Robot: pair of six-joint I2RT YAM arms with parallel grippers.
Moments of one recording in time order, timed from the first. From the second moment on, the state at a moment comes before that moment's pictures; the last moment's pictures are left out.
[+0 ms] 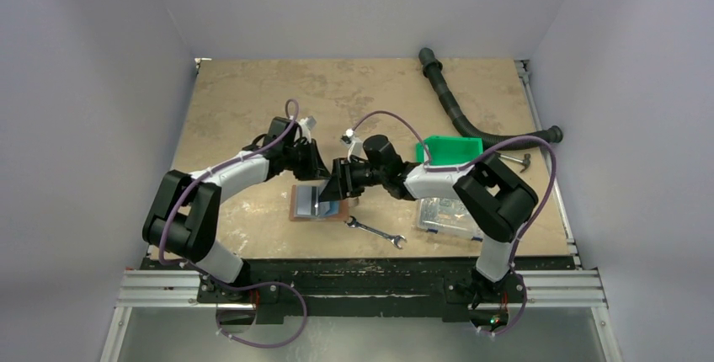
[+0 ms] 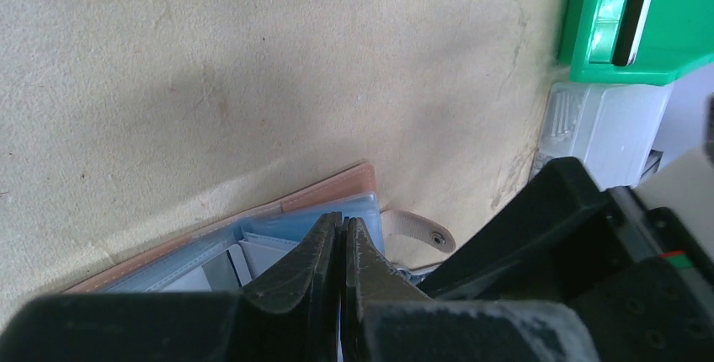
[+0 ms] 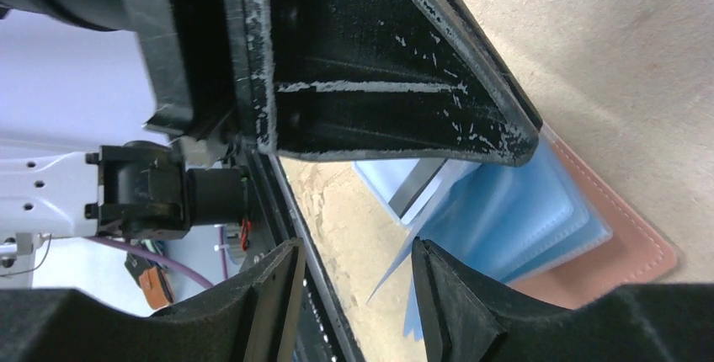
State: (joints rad) left arm -0.36 1.56 0.84 -0.17 0.43 -0.55; right arm 0.79 1.79 0.90 0.39 -0.61 0.73
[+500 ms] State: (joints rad) left arm -0.33 1.45 0.83 -0.26 0.38 -0.52; right arm 0.83 1.86 0.97 0.38 -0.59 0.73
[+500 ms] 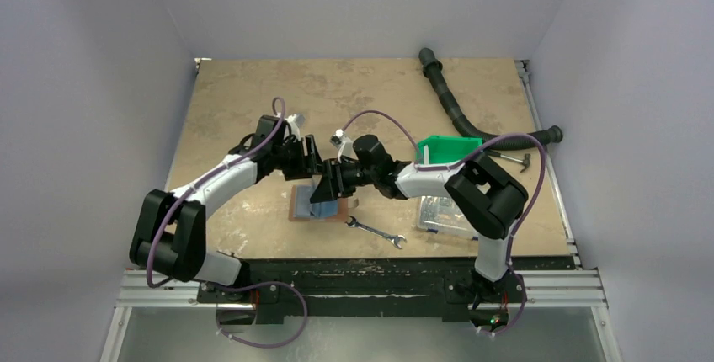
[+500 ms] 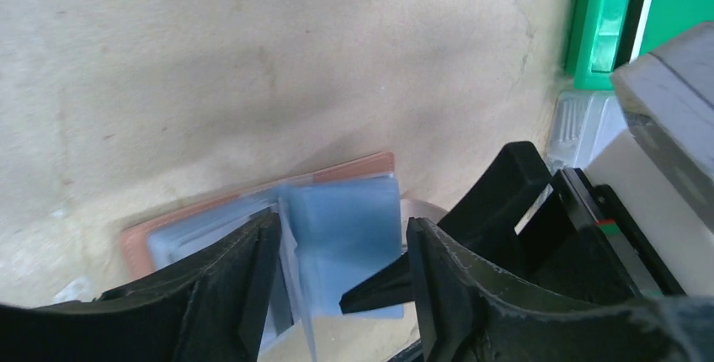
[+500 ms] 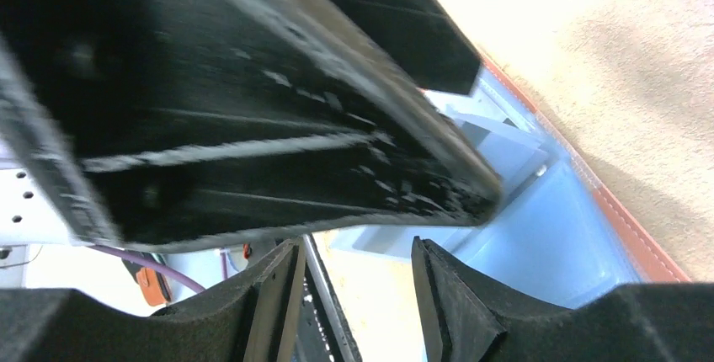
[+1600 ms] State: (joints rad) left arm -0.25 1.39 0.70 -0.40 0.18 -0.52; right arm 0.86 1.92 1.04 0.32 -0.59 0.72
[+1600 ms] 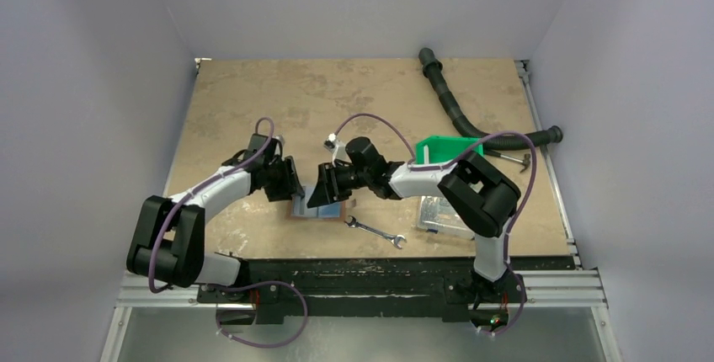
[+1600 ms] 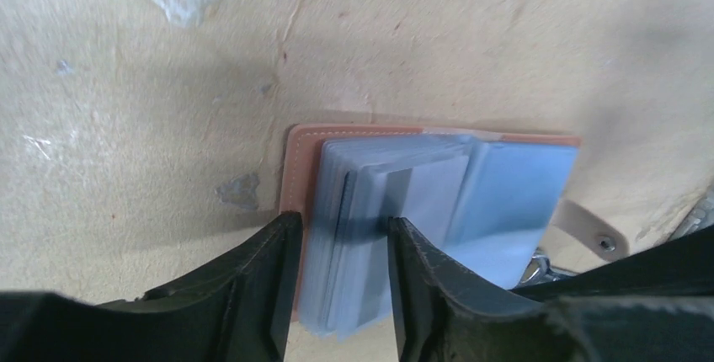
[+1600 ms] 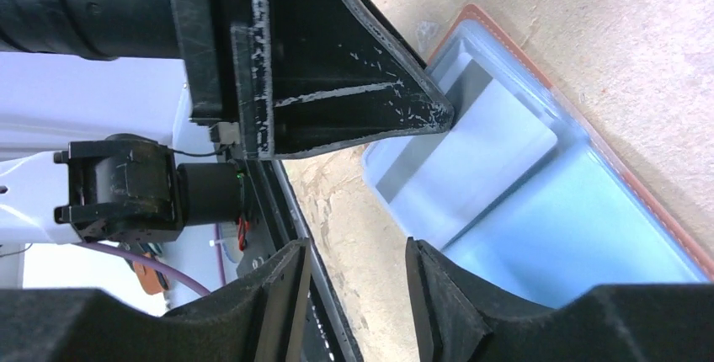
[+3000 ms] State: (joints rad) left arm -0.24 1.34 0.57 -0.22 0.24 -0.62; right arm 0.82 1.97 1.01 0.33 -0.54 0.74
